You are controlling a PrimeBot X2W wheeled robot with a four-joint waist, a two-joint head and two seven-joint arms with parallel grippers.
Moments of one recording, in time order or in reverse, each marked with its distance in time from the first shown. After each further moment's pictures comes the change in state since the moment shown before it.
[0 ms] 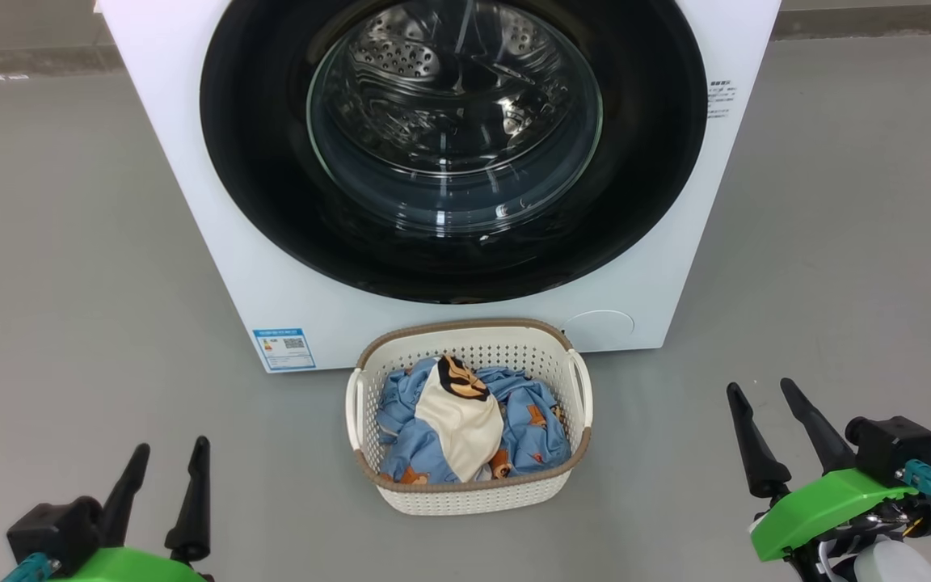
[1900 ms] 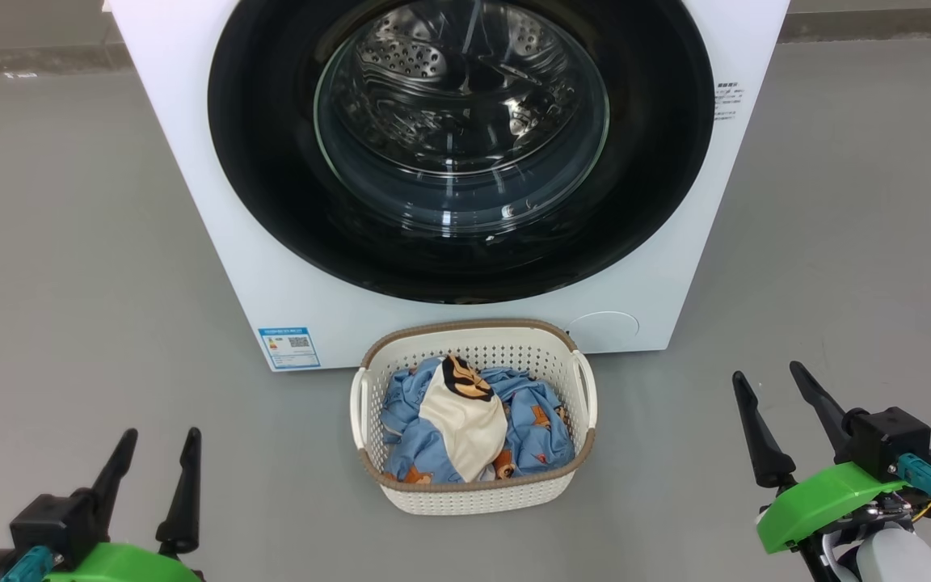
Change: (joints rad) left arm -0.034 -0.021 0.072 0.060 0.191 0.000 -0.047; right arm -0.022 -0.003 -0.028 0.007 -0.167 0.000 -0.048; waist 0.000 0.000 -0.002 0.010
